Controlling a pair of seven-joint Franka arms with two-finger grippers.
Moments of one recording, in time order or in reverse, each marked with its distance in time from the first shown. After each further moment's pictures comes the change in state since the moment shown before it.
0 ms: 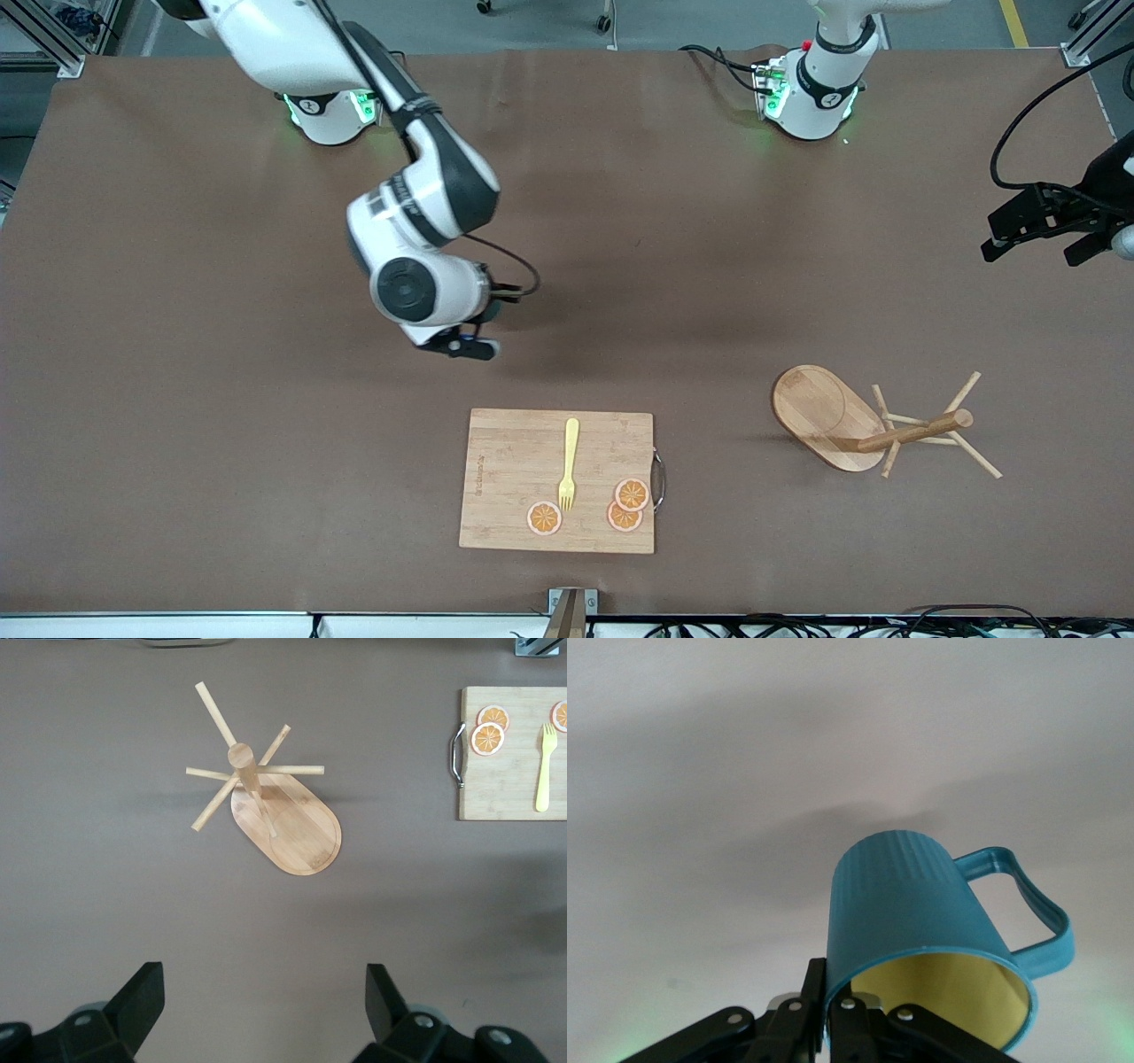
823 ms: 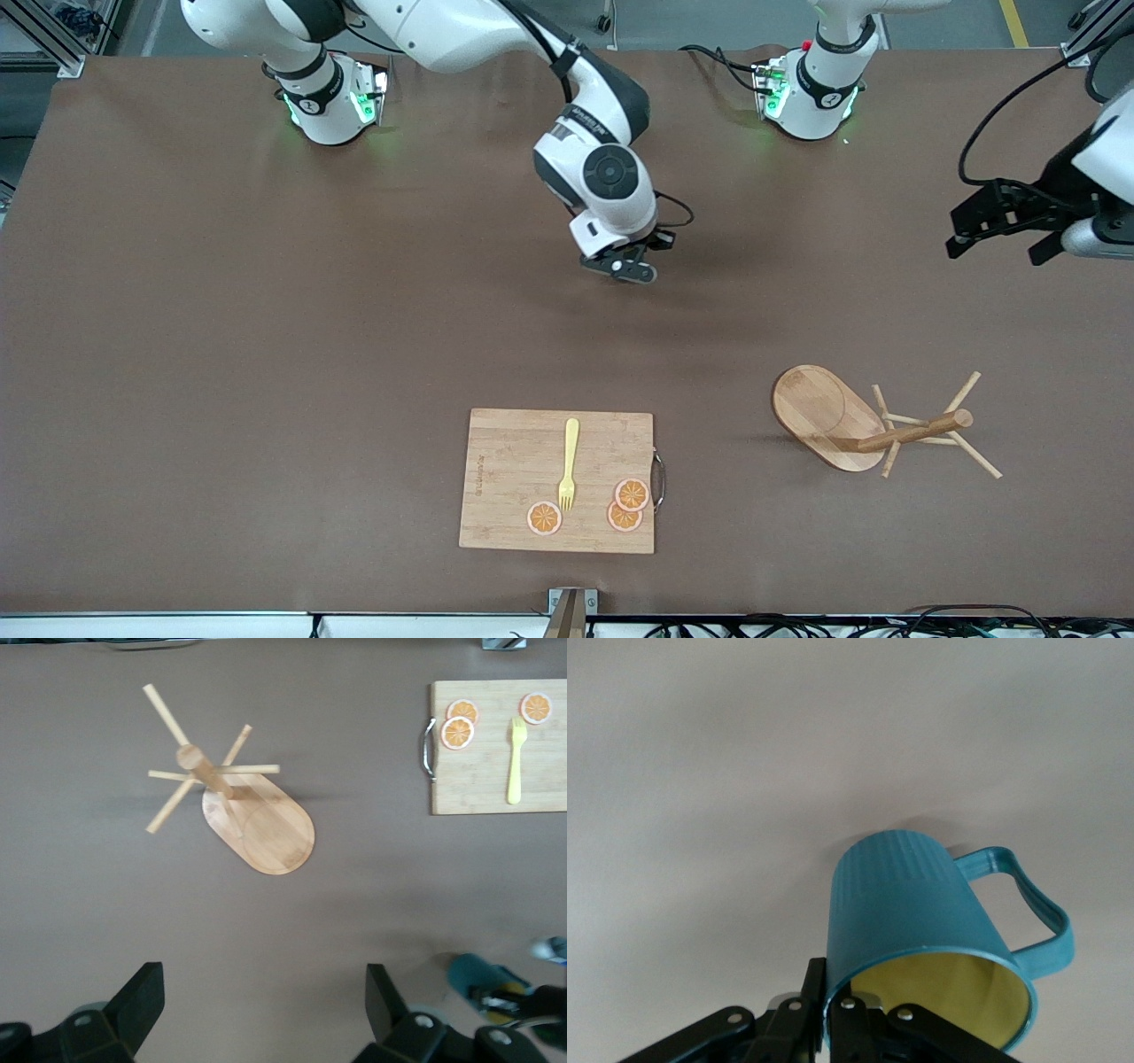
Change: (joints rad) left arm -0.008 0.000 -0.081 0.004 -0.001 0.000 -0.056; right arm 0.387 0.220 -0.003 0.180 0.014 0.359 0.421
